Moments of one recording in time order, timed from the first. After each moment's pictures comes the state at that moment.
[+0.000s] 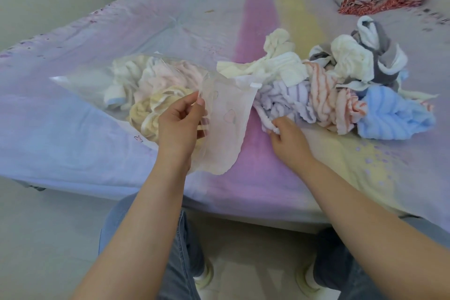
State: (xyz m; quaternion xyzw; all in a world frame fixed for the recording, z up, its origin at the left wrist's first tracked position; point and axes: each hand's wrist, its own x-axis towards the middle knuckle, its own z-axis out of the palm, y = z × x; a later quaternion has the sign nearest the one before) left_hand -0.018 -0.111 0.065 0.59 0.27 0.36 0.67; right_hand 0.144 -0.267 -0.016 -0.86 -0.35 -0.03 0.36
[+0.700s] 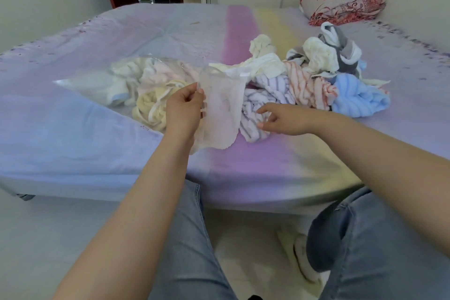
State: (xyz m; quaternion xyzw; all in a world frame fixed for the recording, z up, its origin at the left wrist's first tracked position) left_hand -0.050 -0.112 0.071 0.63 0.25 0.34 0.65; right_hand 0.089 -0.297 0.078 -0.90 -0.40 0.17 0.10
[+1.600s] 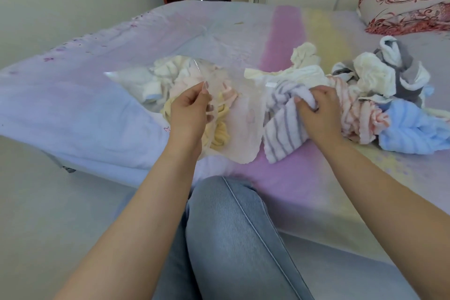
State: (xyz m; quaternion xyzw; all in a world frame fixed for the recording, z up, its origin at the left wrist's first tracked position) left_hand -0.064 -0.103 0.101 0.56 0.29 0.40 0.66; right_hand 0.160 -0.248 0.042 -0.83 -0.31 -0.16 0.44
